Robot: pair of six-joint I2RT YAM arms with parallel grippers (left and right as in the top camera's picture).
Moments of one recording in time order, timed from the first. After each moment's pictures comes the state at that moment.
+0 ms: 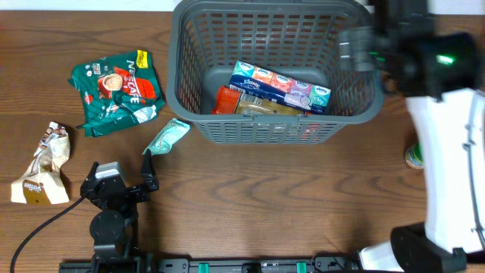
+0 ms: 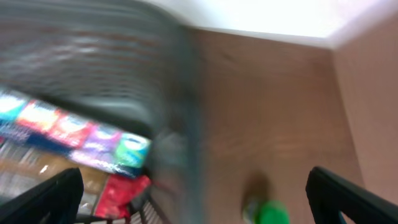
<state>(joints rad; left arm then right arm) 0.02 0.01 0.07 -0.22 -0.17 -0.09 0.16 1.65 2.15 -1.38 0.38 0.13</state>
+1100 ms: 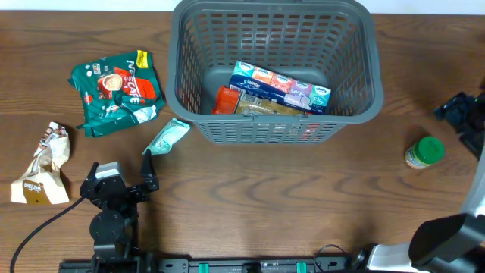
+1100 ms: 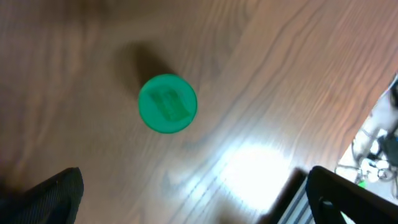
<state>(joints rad) 0.02 0.01 0.07 -0.22 -0.17 -0.09 -0.48 1.61 1.59 -1.34 0.27 0.55</state>
